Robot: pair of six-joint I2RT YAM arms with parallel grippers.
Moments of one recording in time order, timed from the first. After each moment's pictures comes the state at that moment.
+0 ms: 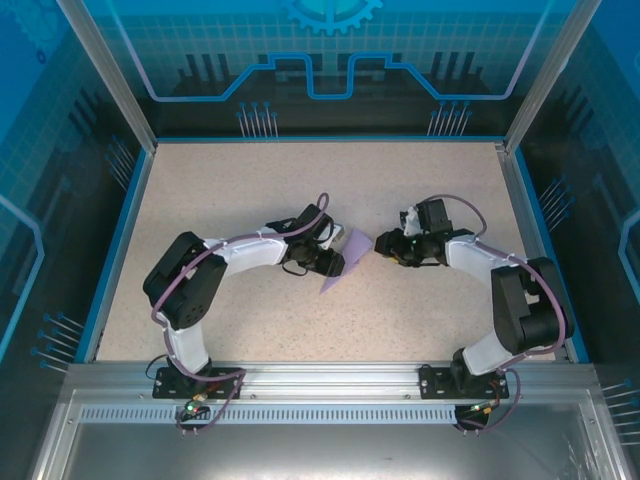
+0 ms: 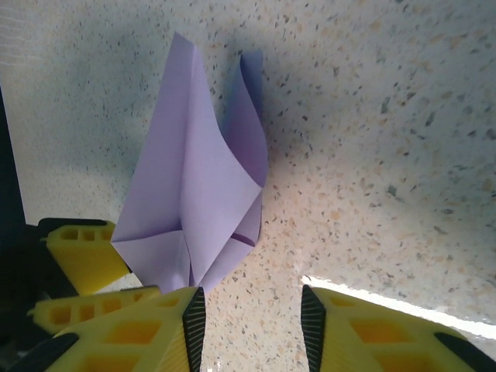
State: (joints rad) left arm -0.65 1.84 1.13 -0.38 0.26 -0.32; right arm 0.22 1.54 0.78 -0.25 -0.55 0.60
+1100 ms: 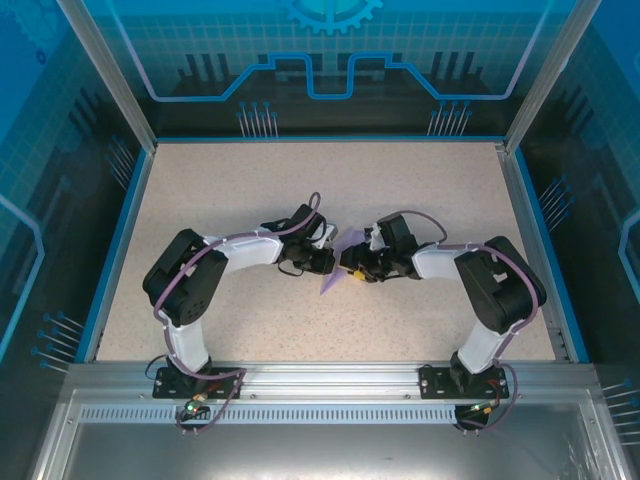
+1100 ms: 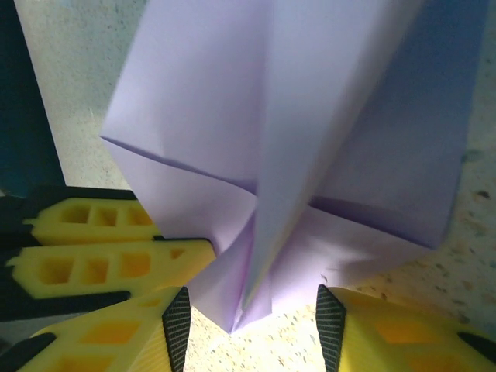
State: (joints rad) left arm -0.60 1.85 1.08 -0.32 0.33 -0.36; right arm 0.46 1.72 0.74 0.09 -0.61 0.89
